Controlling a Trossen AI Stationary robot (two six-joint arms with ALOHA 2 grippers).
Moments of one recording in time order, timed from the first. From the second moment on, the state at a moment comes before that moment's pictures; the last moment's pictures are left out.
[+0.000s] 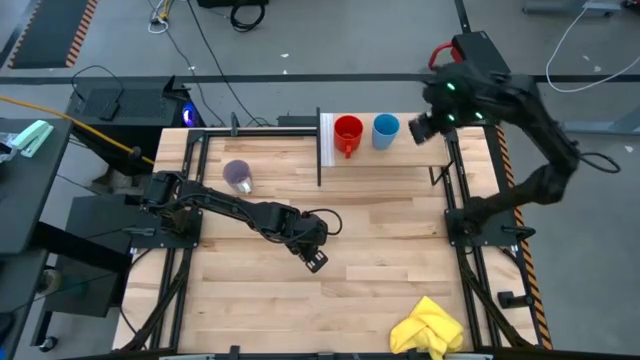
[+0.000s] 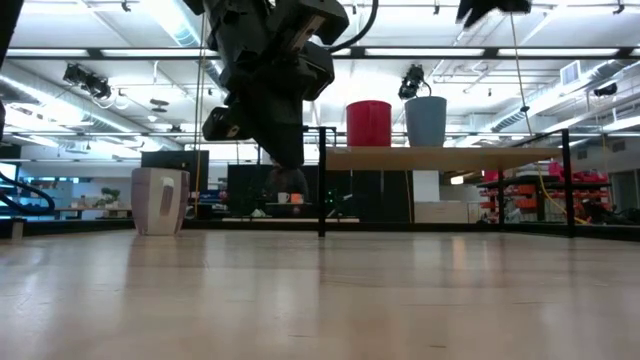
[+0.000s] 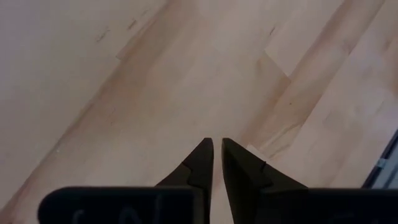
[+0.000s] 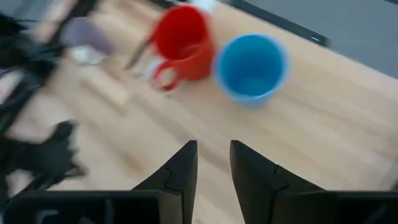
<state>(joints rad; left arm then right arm) -0.18 1.84 1.33 -0.59 0.05 -0.90 -0.53 1.30 1.89 -1.52 0.00 0.49</state>
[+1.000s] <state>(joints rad) -0.23 1.84 1.33 -0.60 0.00 -0.84 0.59 1.28 0.92 -0.65 0.62 1.26</state>
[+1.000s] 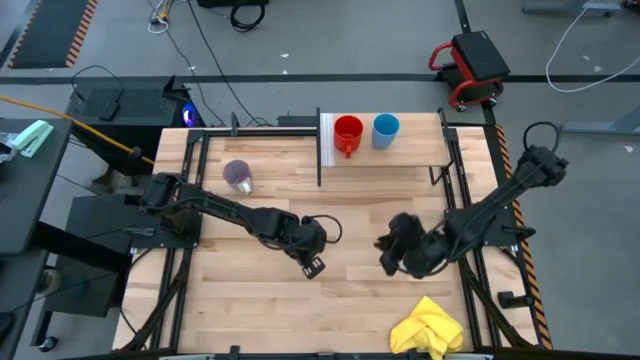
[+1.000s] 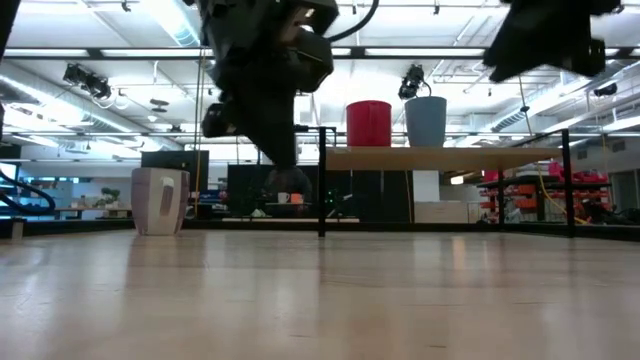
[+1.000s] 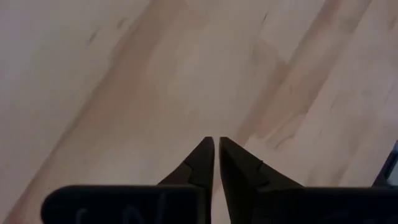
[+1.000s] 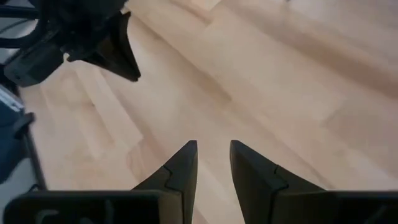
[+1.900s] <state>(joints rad) -0.65 1.55 1.33 -1.42 -0.27 -1.70 0.59 1.33 0.83 -0.49 0.57 1.22</state>
